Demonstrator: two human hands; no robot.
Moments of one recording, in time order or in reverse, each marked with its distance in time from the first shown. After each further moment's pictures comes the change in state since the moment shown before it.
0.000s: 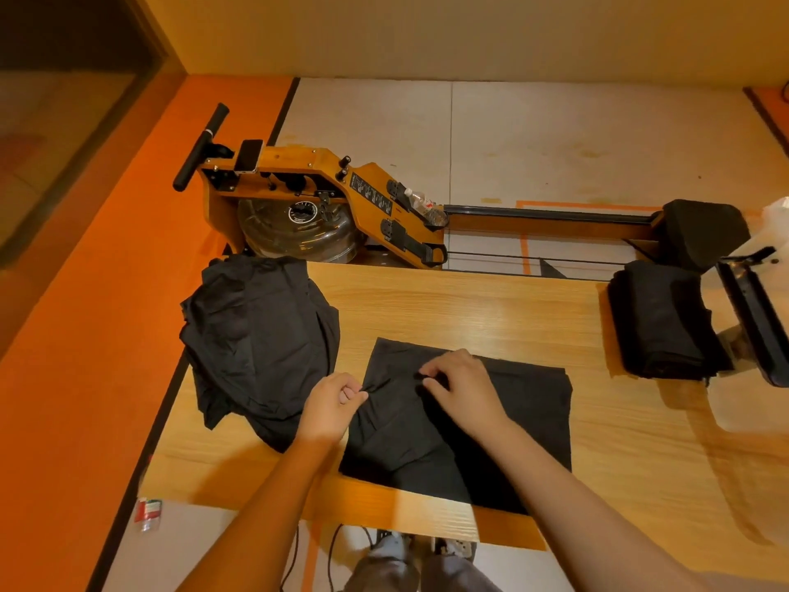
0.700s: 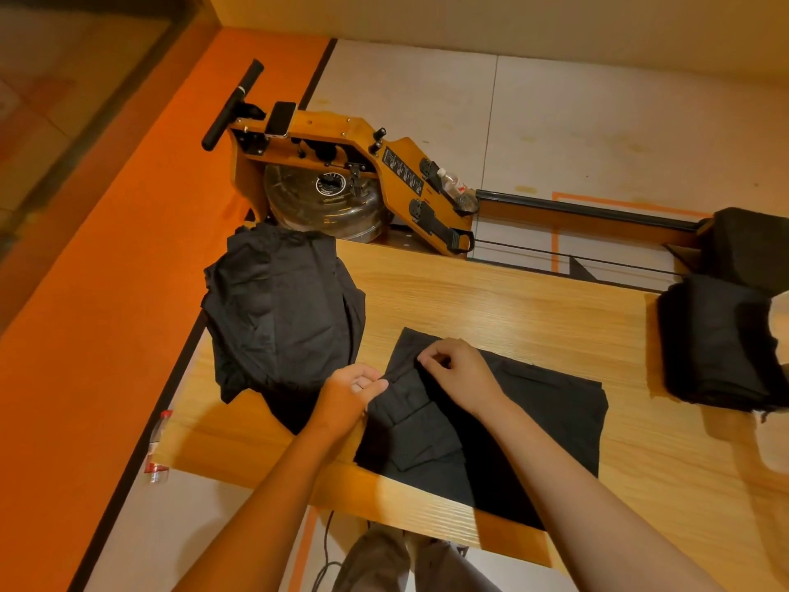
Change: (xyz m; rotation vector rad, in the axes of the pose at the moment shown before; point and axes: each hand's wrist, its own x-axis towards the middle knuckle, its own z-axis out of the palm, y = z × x) left_hand 0.004 -0.014 0.001 -0.423 -0.016 -0.208; right_hand 0.042 -0.012 0.028 0.247 -0.174 0.069
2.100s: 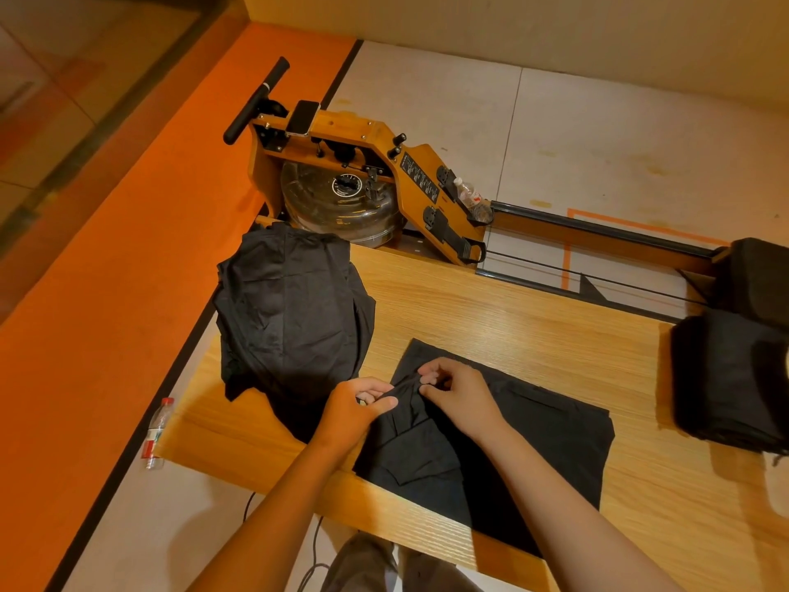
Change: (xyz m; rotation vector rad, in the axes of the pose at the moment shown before) left_hand -0.014 0.008 0.007 -0.147 0.013 0.013; right_hand -0.005 -0.006 0.005 0.081 -0.056 0.070
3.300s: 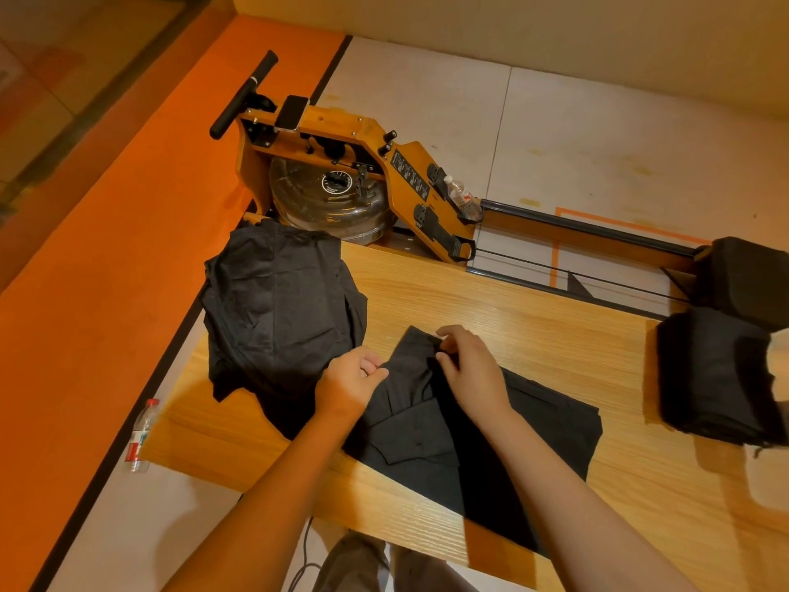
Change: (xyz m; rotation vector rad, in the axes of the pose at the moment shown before) left_hand 0.035 0.004 0.004 0.359 0.159 0.069; right_hand 0.009 -0.004 -0.020 -0.287 0.244 -0.110
